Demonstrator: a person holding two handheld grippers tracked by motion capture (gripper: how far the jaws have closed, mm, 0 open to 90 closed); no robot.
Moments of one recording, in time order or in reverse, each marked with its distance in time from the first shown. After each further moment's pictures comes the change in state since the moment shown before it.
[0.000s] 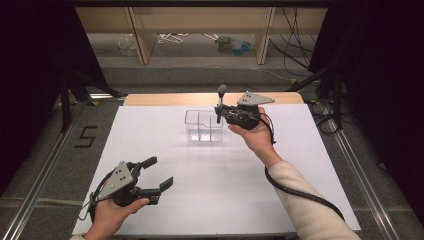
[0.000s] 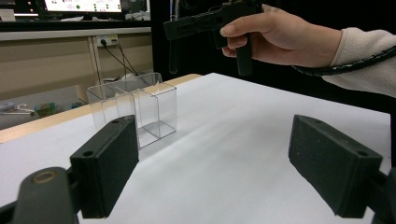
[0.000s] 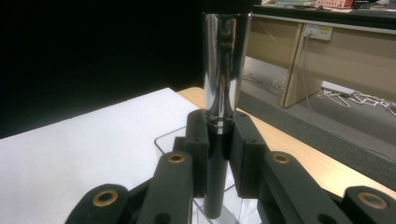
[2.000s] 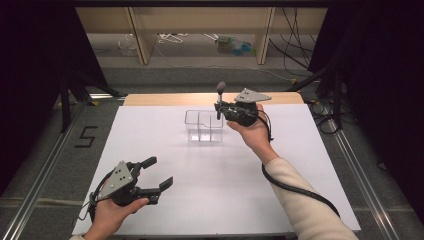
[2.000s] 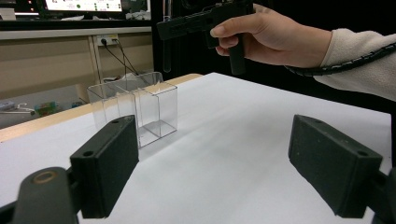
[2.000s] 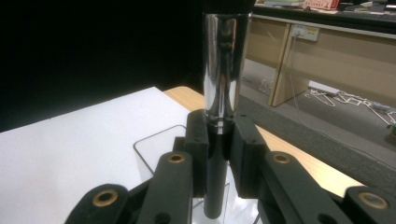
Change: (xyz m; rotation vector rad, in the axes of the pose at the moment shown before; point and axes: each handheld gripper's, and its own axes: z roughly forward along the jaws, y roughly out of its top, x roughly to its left) left arm 0.001 -0.001 0.000 -0.002 -0.001 -0.008; right arm -0.008 0.002 0.011 -0.001 -0.055 -0.028
